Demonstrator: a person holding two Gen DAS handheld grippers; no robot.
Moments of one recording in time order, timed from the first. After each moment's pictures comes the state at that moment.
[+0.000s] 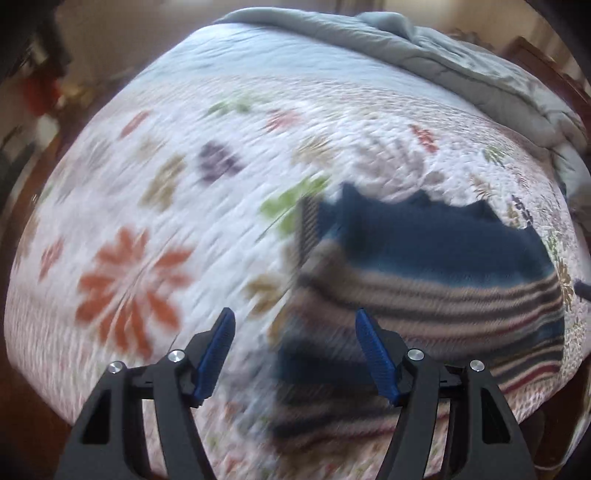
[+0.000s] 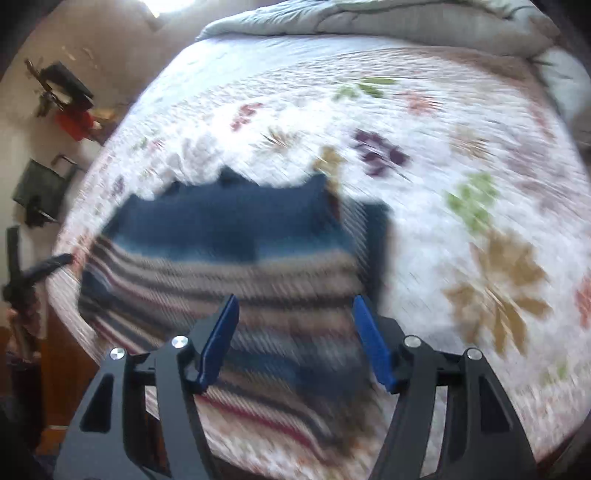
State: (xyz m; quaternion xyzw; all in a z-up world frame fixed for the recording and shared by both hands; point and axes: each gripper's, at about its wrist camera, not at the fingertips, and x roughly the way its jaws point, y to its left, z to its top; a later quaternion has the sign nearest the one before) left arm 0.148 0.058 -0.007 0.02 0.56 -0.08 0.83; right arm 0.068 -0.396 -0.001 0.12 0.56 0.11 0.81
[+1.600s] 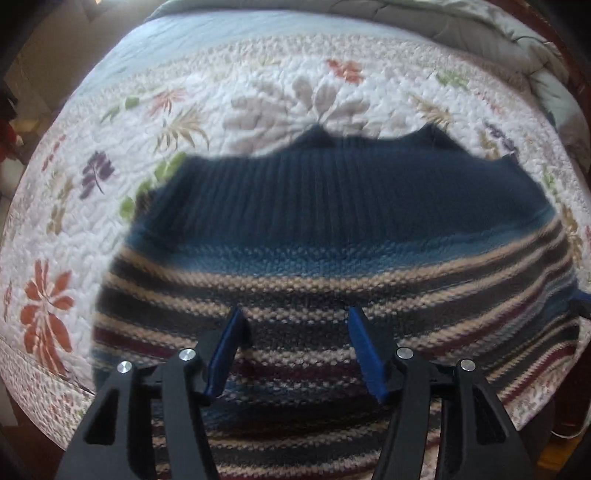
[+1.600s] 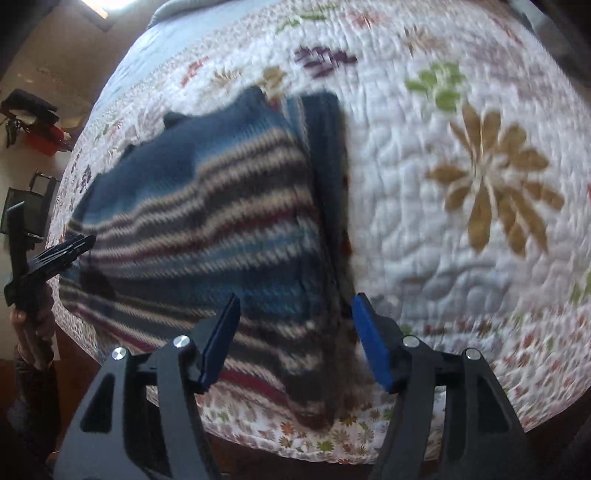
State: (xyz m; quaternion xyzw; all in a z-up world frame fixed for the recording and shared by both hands) left arm 0.136 -0.075 -0.076 0.09 0.59 -0.12 0.79; right arm -0.002 -0.423 -0.059 0.17 0.63 0.05 0.75
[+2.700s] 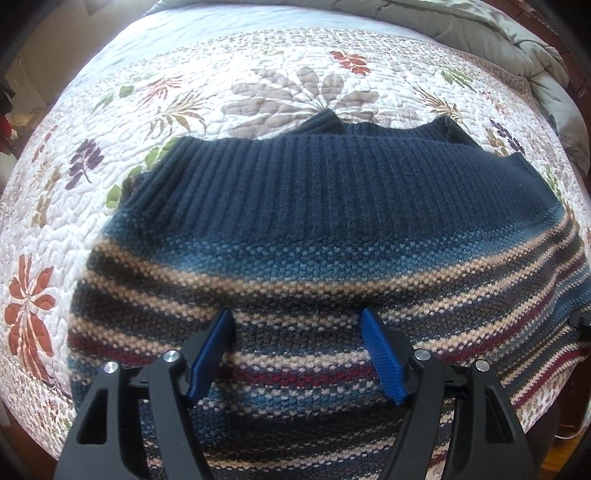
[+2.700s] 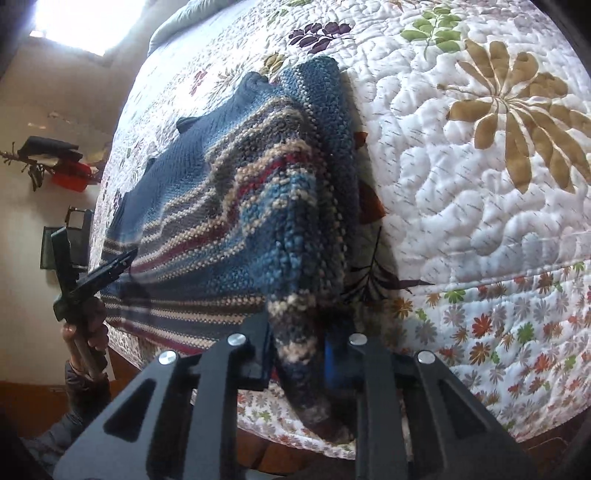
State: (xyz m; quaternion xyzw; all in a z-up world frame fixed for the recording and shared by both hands) left arm 0.144 -0.066 -0.092 0.07 0.59 -0.14 0.79; right arm -0.012 -0.422 -0.070 0.28 0.61 0.09 0.73
